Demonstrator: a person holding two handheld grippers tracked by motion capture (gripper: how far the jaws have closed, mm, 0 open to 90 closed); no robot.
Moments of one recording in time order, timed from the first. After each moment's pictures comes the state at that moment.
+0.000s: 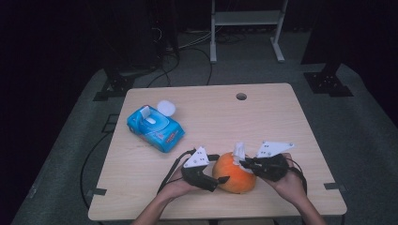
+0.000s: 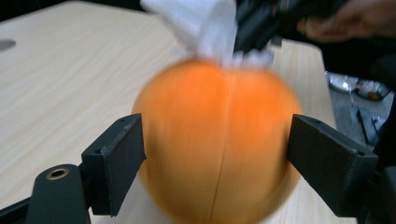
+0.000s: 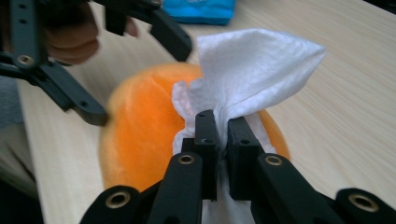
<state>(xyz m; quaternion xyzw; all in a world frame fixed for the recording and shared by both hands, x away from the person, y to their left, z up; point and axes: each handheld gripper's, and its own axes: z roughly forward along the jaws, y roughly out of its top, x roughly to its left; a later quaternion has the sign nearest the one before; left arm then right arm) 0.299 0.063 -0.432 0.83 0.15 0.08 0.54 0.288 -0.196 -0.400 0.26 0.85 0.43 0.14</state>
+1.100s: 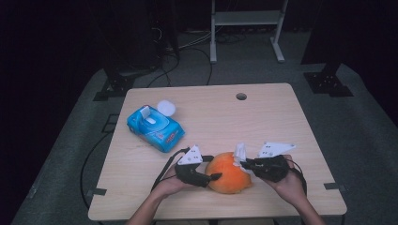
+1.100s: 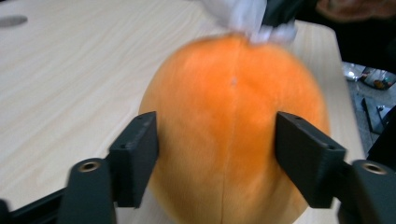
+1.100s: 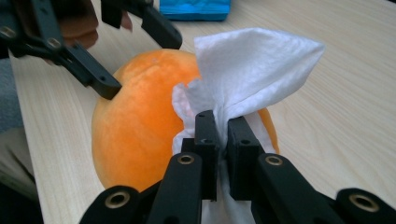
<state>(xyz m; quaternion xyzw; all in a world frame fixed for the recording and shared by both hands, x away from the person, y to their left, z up) 0.307 0.083 -0.433 0.84 0.15 0.08 0.52 0.288 -0.200 -0.407 0.28 0.85 0.43 0.13</state>
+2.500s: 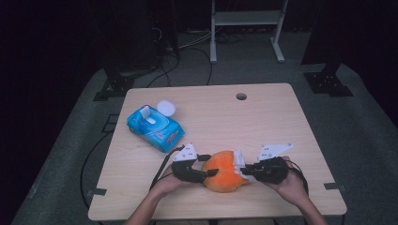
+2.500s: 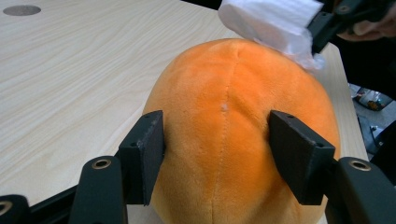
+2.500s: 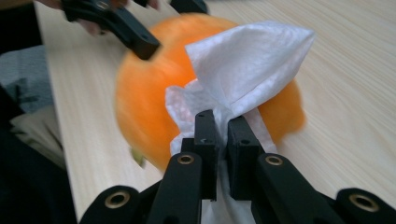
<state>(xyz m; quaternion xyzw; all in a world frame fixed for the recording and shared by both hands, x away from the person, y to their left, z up) 0.321 0.096 -0.450 0.83 0.19 0.06 0.53 0.292 -0.207 -0.417 0.26 0.87 0.42 0.07</state>
